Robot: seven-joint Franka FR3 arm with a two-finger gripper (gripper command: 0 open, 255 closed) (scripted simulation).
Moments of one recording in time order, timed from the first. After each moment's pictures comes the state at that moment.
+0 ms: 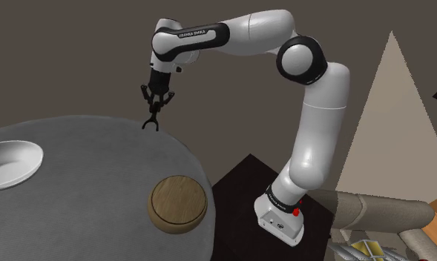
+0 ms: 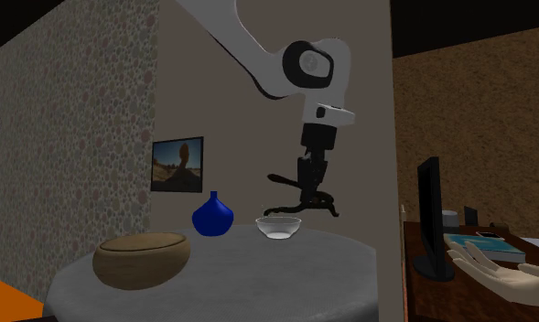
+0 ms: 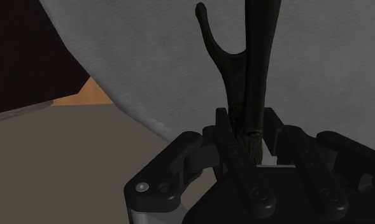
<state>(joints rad) 0.05 0.37 0.15 -1.70 0.16 1.99 0.97</state>
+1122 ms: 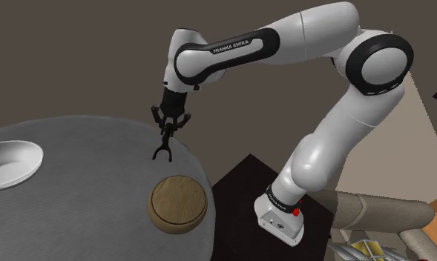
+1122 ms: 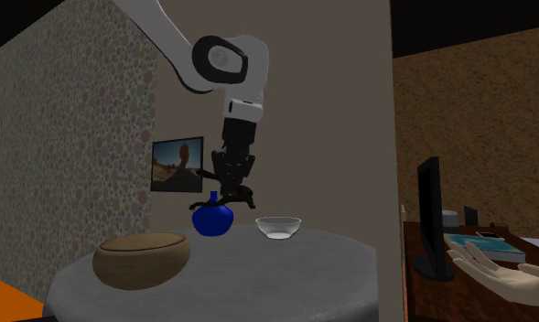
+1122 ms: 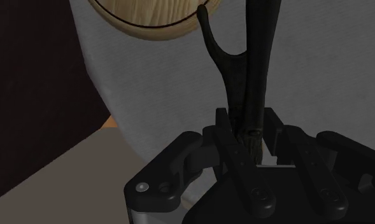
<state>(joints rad) 0.14 -0.07 0.25 -2.25 0.27 2.13 1.08</state>
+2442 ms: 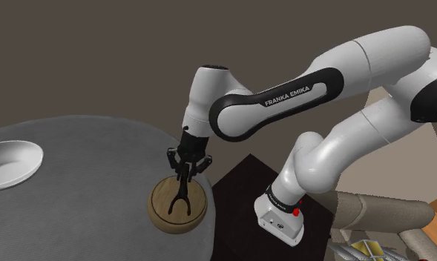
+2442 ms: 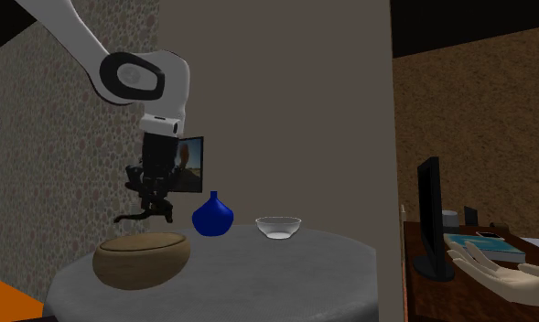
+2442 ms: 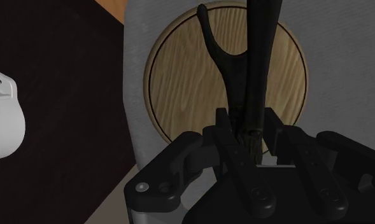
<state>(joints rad) 0.32 -0.39 0.41 -2.64 0.48 2.26 1.24</state>
